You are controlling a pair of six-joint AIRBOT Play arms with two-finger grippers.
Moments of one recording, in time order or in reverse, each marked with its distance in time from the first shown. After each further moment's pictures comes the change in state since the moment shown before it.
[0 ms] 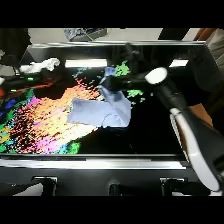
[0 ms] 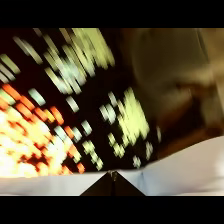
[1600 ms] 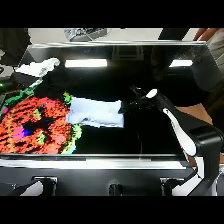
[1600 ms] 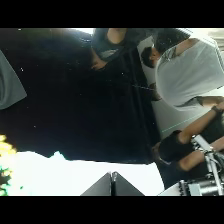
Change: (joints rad) left arm 0.179 0.143 -0.051 0.032 -0.136 0.056; right arm -0.196 -0.285 -0.156 -0.133 0.230 0.066
